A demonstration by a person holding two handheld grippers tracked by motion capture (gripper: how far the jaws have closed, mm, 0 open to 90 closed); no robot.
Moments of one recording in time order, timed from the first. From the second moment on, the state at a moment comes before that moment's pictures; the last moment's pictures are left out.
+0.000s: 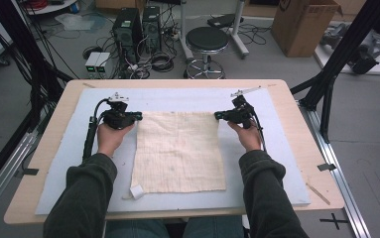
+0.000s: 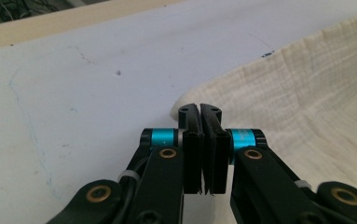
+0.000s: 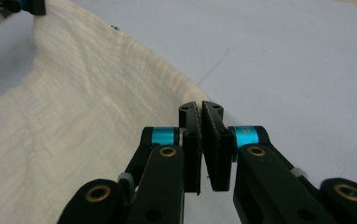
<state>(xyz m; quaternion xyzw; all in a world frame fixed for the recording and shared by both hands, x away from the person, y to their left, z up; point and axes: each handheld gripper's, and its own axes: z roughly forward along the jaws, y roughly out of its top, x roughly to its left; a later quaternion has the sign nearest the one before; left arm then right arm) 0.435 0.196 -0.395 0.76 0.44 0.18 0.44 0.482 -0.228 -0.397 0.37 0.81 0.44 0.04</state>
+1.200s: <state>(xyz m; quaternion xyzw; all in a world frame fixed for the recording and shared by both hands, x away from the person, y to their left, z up) 0.379 0.211 -0.398 0.76 0.40 0.16 0.49 0.432 -0.235 -0.385 0.32 0.82 0.47 -0.01</state>
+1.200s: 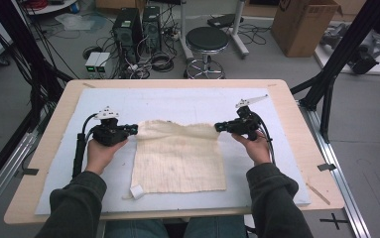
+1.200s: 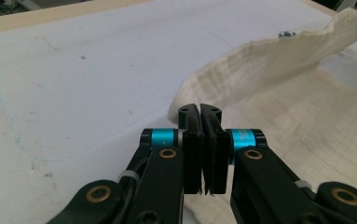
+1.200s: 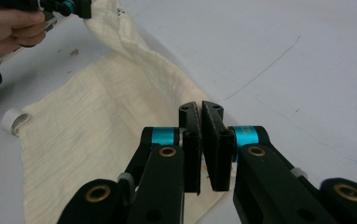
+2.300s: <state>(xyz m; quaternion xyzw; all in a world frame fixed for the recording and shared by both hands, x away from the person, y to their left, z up) 0.330 0.221 -0.411 0.78 0.36 0.14 0.49 0.389 -0.240 -0.401 0.29 0.84 0.46 -0.02</state>
